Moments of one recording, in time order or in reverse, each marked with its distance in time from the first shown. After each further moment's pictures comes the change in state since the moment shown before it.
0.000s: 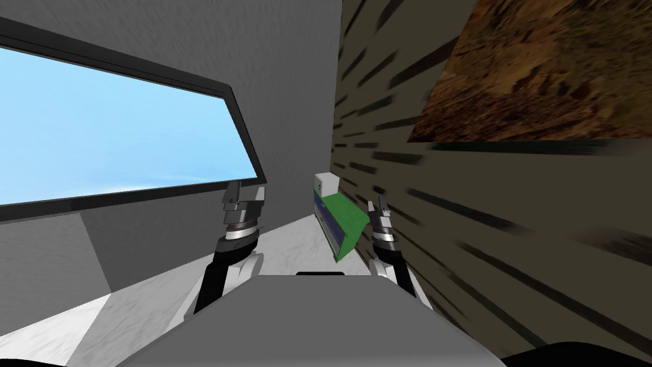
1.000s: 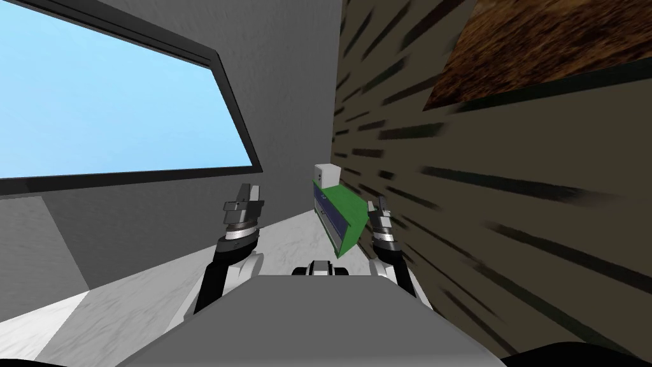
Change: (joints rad) left arm 0.000 0.000 0.000 0.000 0.000 0.000 0.000; right arm 0.000 0.000 0.000 0.000 0.000 0.000 0.000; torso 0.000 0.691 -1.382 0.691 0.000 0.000
